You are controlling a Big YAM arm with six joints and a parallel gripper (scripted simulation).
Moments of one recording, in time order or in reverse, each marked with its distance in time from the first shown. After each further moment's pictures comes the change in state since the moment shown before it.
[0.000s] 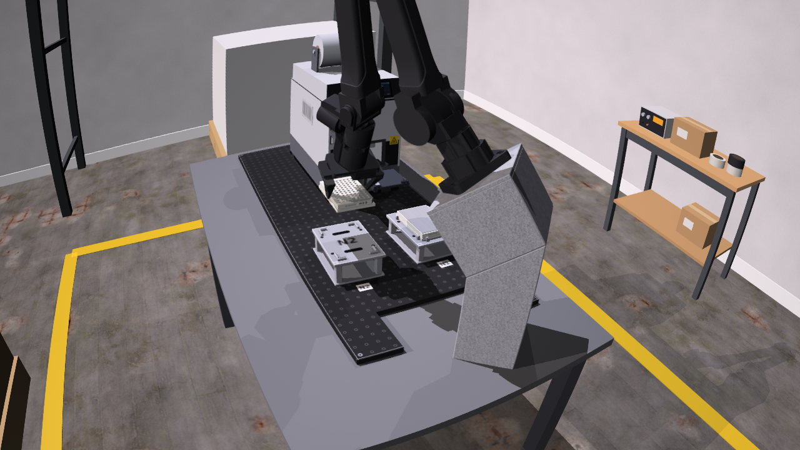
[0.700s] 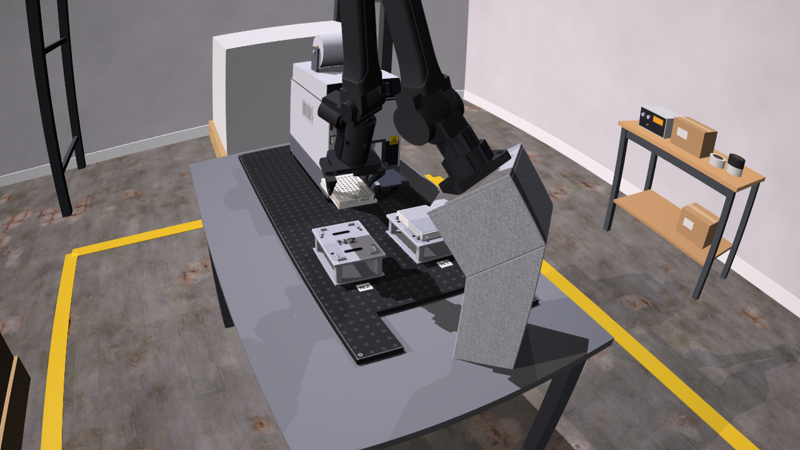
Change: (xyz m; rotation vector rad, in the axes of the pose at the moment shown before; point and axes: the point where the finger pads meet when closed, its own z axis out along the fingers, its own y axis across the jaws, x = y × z) arm 0.001 -0.002 -0.010 0.006 0.011 0.001
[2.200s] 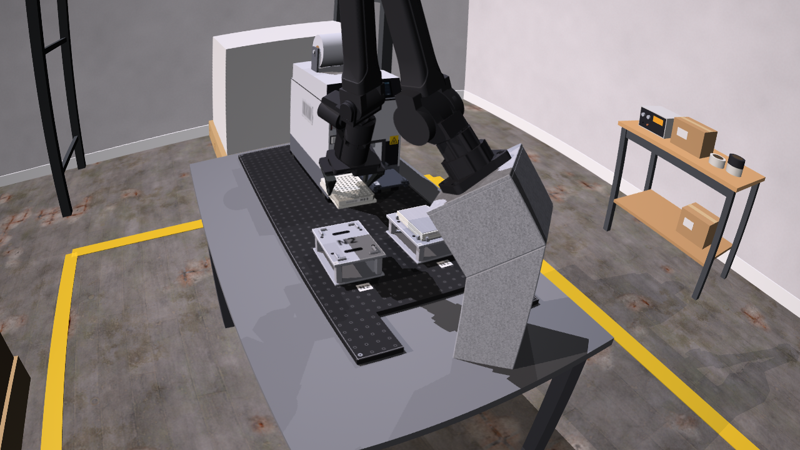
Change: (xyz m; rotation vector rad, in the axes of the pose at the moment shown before) arm -0.002 0.001 0.001 -0.001 -0.004 0.000
